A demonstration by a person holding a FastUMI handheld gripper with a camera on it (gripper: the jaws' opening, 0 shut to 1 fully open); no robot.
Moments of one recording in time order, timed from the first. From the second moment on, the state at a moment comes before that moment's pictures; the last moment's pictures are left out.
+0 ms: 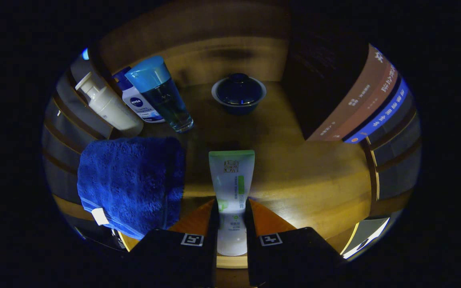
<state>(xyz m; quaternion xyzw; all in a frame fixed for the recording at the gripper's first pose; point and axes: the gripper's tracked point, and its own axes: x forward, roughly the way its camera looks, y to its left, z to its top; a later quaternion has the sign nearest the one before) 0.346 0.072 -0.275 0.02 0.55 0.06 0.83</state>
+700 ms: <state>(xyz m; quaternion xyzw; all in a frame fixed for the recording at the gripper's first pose) 0.335 0.084 -0.241 0.03 0.51 0.08 0.86</state>
